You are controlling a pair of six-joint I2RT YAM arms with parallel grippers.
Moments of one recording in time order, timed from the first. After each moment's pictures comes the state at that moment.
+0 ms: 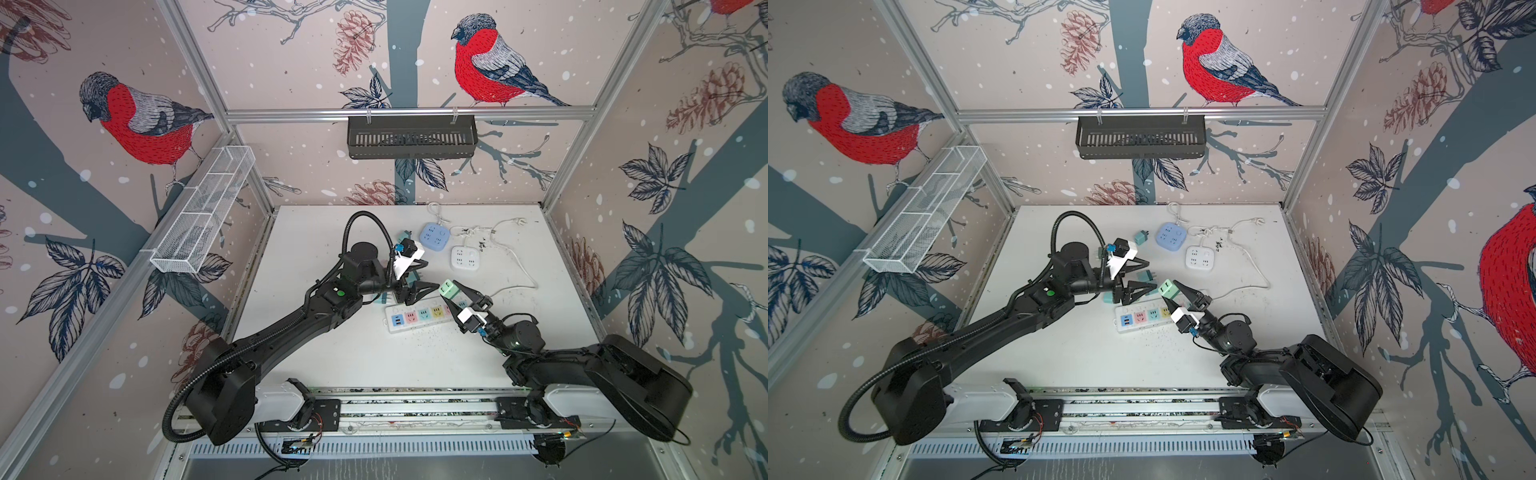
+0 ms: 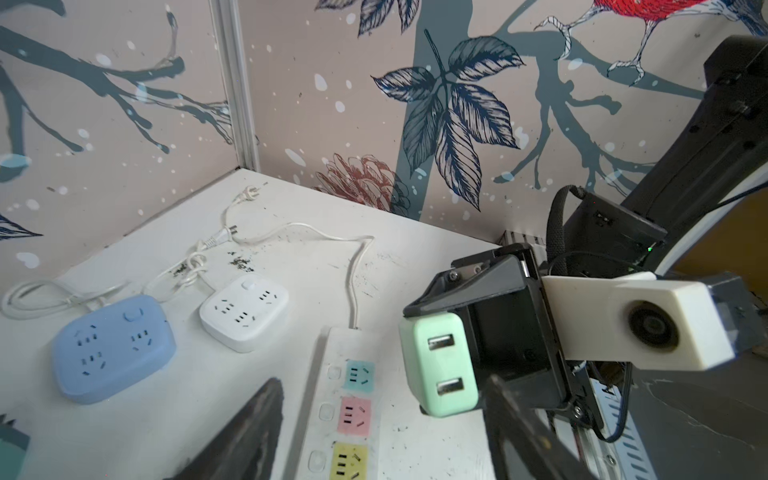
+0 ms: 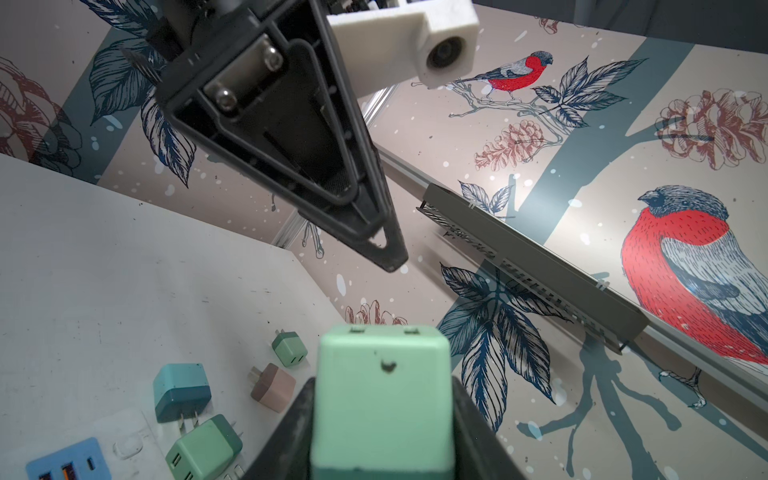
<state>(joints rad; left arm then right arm) -0.69 1.33 0.90 0.18 0.67 0.02 0.75 1.29 0.08 1.52 -0.15 -0.66</state>
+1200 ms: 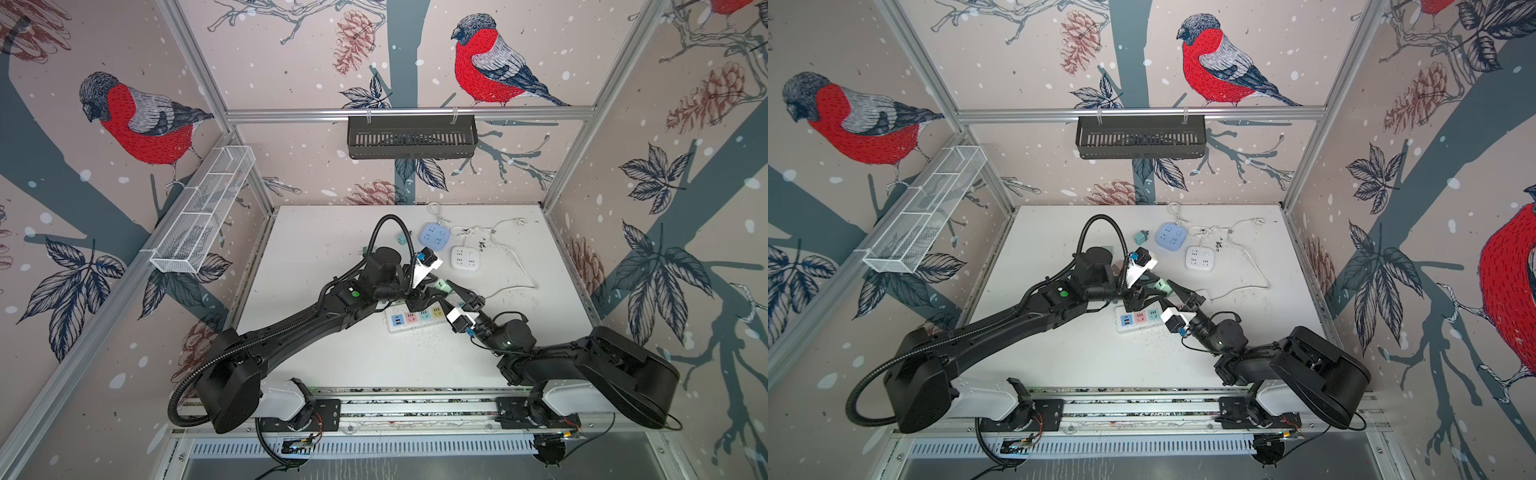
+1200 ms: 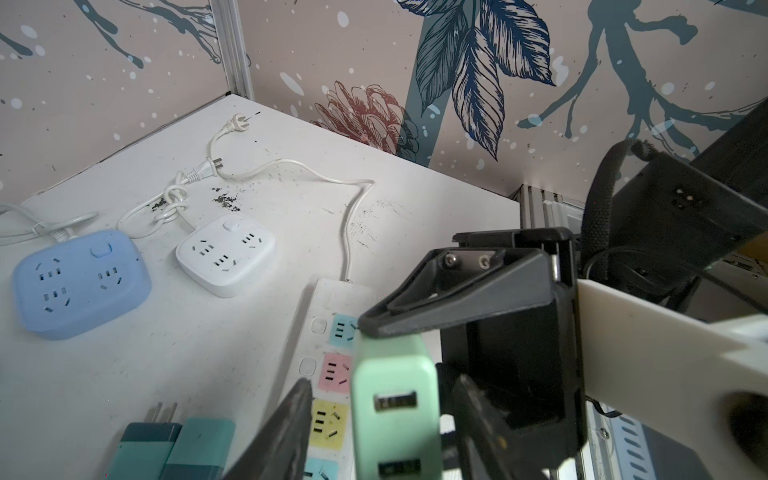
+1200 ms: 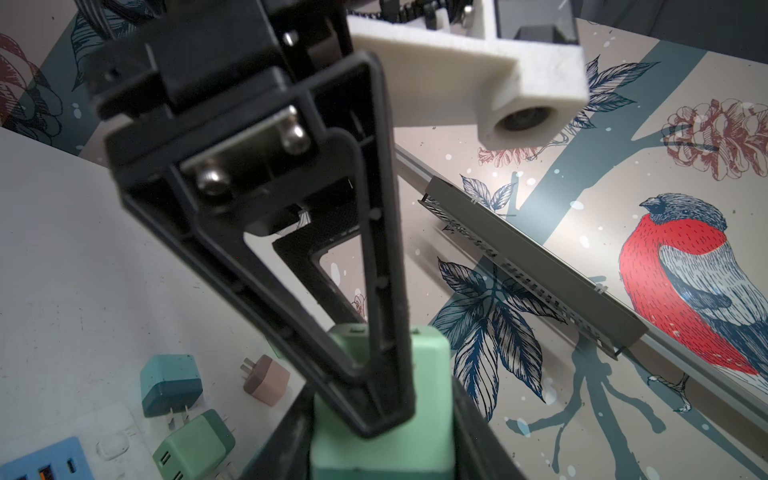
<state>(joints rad) -0.80 1.37 0.97 -0.01 0.50 0.03 0.82 1.36 0.12 1.53 -0.05 -0.74</state>
